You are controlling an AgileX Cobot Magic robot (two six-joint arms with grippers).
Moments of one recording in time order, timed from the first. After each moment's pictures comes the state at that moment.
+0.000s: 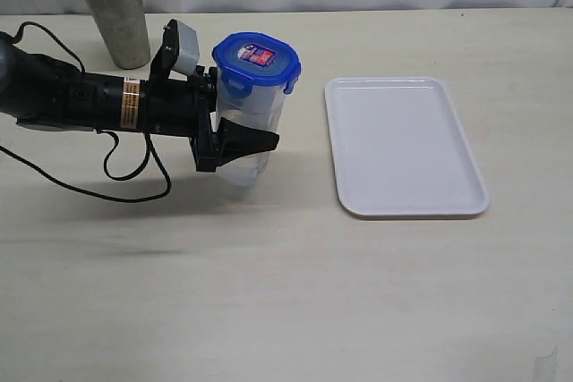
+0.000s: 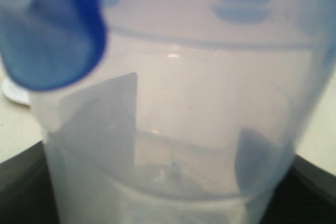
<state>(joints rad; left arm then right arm) -0.26 2.14 -1.04 1.39 -1.09 -0.70 -0.06 0.00 0.00 -0.01 0.35 0.04</state>
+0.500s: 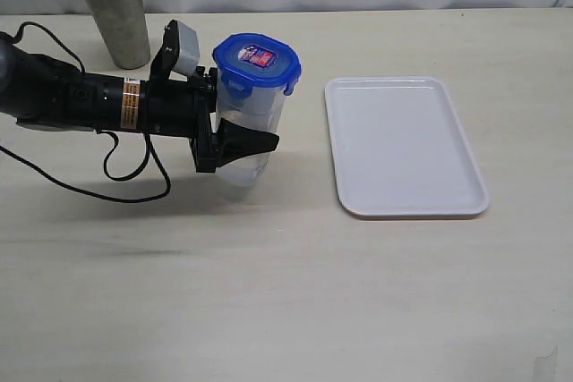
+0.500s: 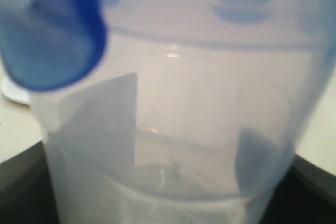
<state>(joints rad) -0.26 2.14 -1.04 1.39 -1.09 -0.70 -0.06 0.00 0.00 -0.06 0.35 0.04</state>
